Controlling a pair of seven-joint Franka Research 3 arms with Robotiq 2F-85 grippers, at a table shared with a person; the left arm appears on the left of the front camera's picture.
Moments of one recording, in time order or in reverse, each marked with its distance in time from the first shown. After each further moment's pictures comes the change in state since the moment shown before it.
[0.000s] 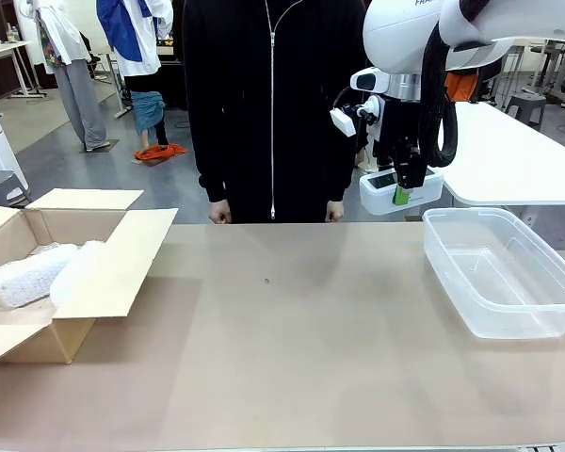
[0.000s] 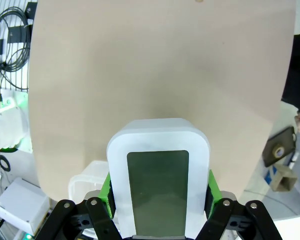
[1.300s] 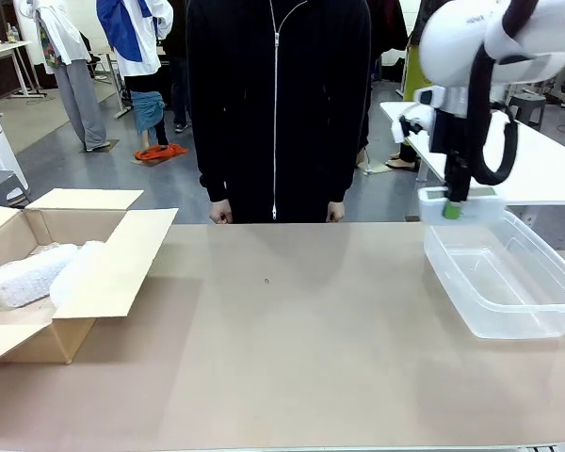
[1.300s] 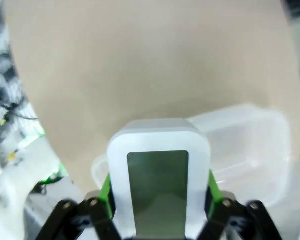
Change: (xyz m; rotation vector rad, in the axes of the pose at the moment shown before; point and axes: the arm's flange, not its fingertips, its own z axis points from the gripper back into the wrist) left arm 0.000 0.000 0.000 0.000 0.000 0.000; right arm -0.121 0.012 -0.040 0.117 0.042 -0.570
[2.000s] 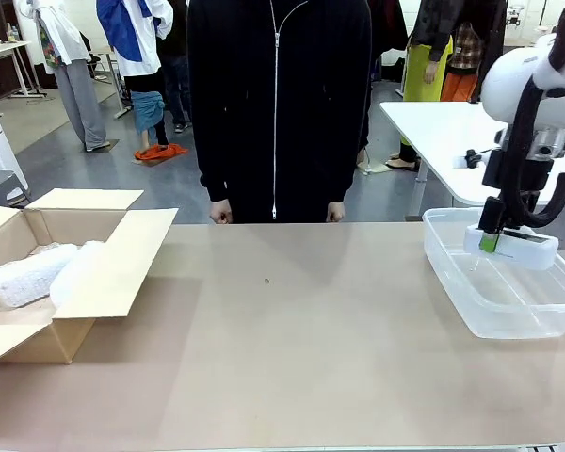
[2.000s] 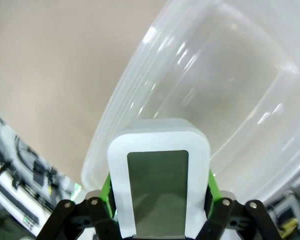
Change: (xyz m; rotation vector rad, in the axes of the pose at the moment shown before) left arm 0.000 0.000 0.000 0.000 0.000 0.000; right arm -0.098 -0.039 -0.066 0.124 -0.089 -0.633
